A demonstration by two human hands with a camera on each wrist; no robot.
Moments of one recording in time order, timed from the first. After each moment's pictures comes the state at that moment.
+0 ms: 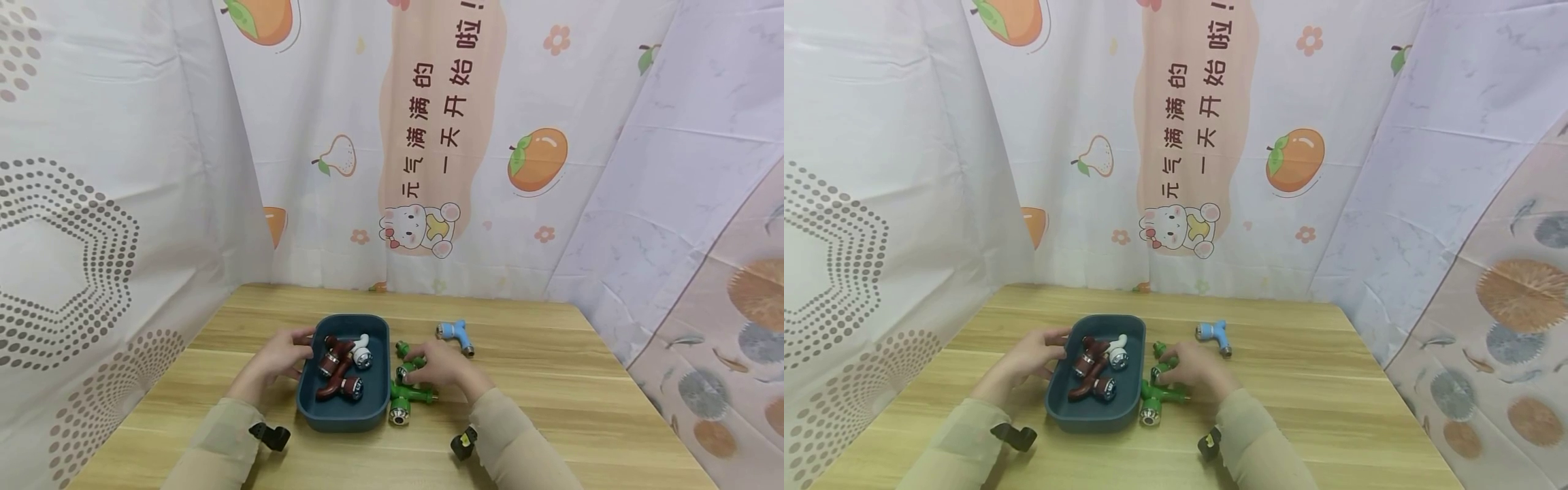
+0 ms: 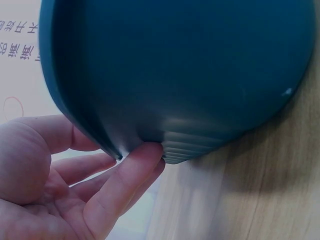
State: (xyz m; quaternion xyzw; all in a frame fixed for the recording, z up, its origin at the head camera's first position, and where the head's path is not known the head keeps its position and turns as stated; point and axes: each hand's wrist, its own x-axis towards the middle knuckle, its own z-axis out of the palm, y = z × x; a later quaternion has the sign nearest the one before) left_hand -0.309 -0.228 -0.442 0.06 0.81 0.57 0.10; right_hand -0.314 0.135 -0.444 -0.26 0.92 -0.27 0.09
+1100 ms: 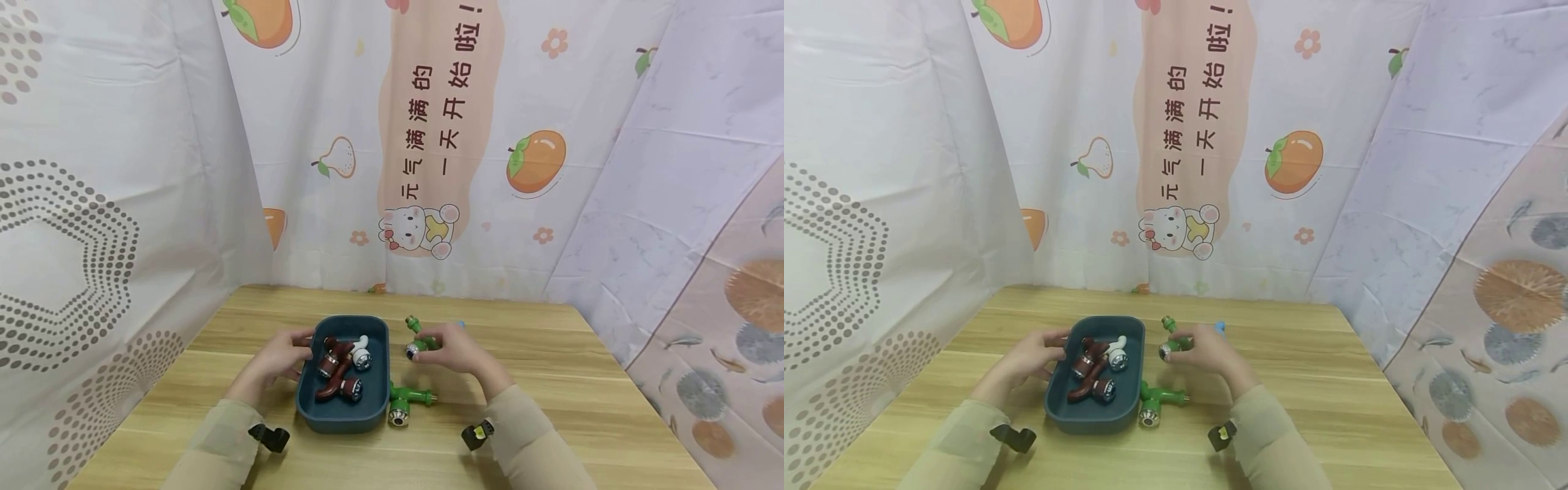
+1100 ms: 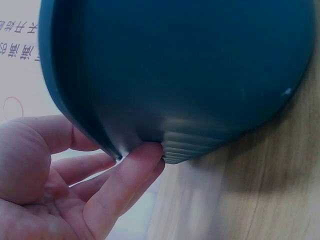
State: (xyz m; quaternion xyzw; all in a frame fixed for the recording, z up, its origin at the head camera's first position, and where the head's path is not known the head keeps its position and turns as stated) left_hand -0.308 -0.228 -0.440 0.05 0.81 0.57 0.09; right_hand -0.313 0.157 -0.413 -0.29 0.90 -0.32 0.02
